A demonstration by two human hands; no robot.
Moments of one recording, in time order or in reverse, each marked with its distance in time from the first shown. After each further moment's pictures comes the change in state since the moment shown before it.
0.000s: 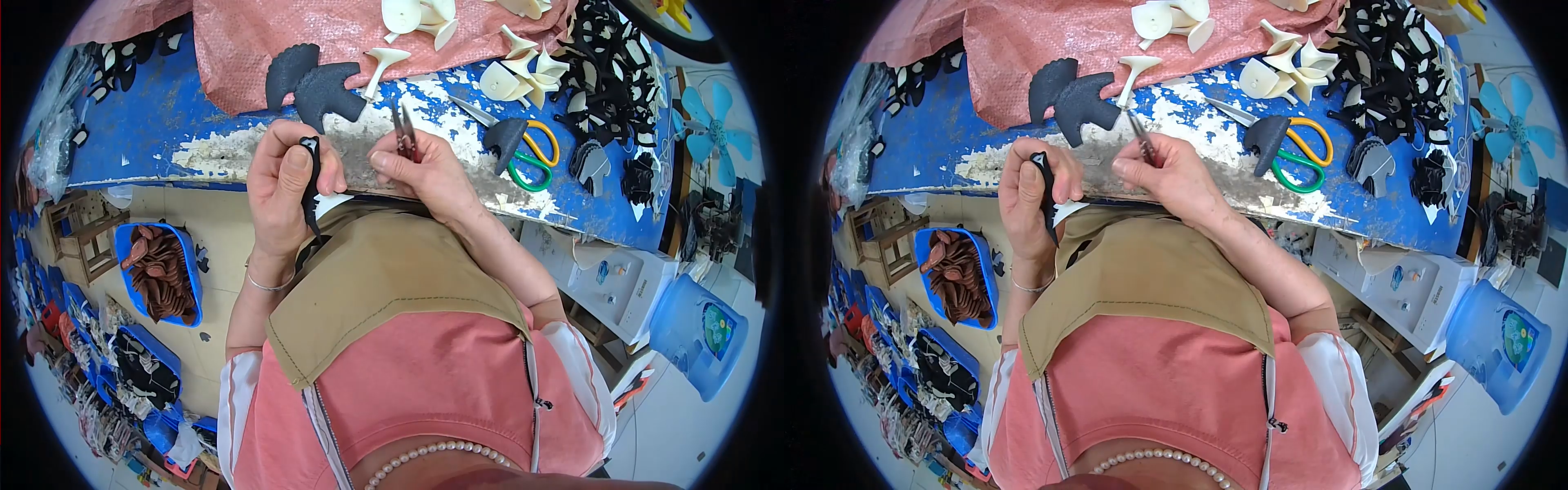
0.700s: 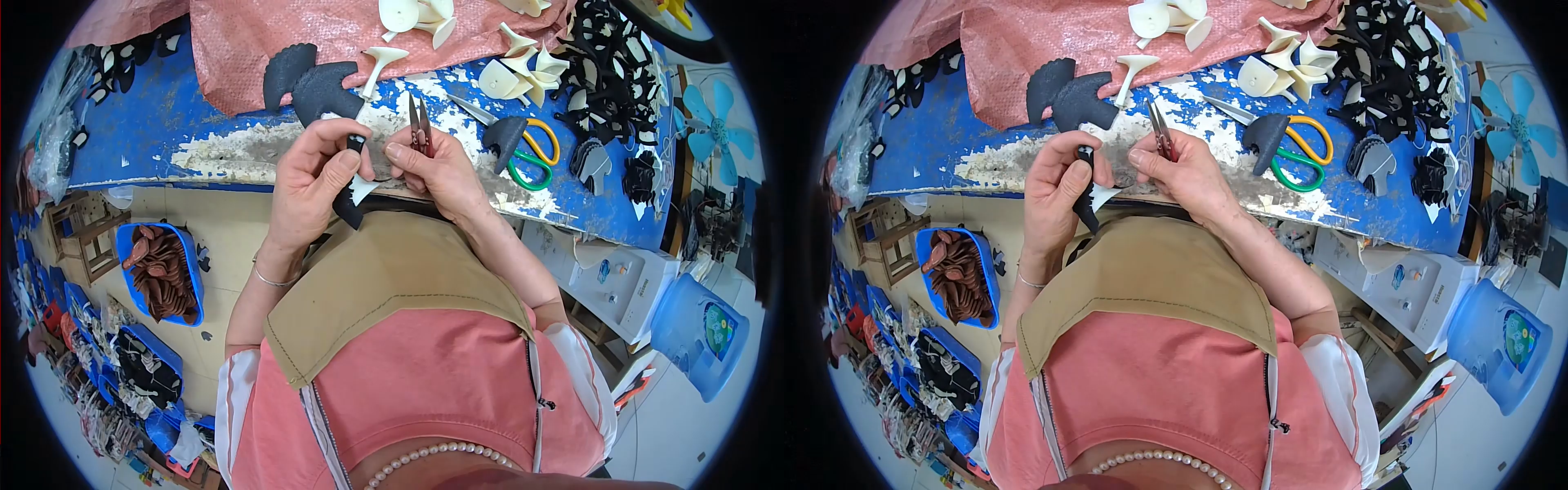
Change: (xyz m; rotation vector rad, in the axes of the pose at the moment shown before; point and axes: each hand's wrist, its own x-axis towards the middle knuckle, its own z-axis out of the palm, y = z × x) left_hand 0.002 -0.008 0.009 0.258 -0.044 -0.216; right_hand 0.001 0.006 -0.017 0.076 0.027 0.018
